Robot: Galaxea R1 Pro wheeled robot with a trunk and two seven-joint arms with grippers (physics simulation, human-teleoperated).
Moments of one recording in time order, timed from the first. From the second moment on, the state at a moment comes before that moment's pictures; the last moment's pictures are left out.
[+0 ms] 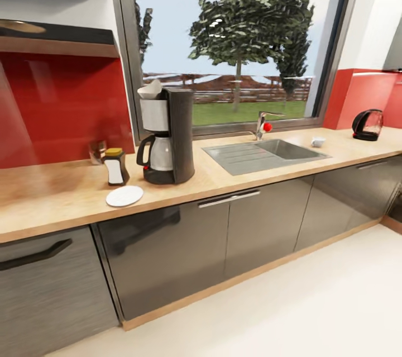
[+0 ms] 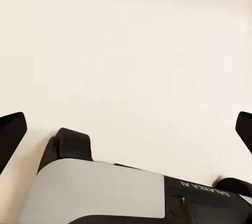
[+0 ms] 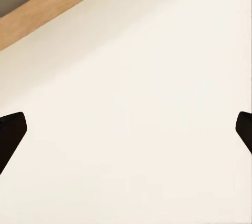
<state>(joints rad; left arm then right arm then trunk) -0.23 0.24 -0.21 -0.03 0.71 0.09 -0.46 0.16 -0.23 -0.54 -0.76 -0.10 -0.06 0.59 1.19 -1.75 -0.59</state>
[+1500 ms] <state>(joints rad) -0.23 0.24 -0.21 -0.03 0.71 0.08 -0.46 0.16 -0.23 -0.54 -0.72 -0.10 -0.06 0.59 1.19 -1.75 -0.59</state>
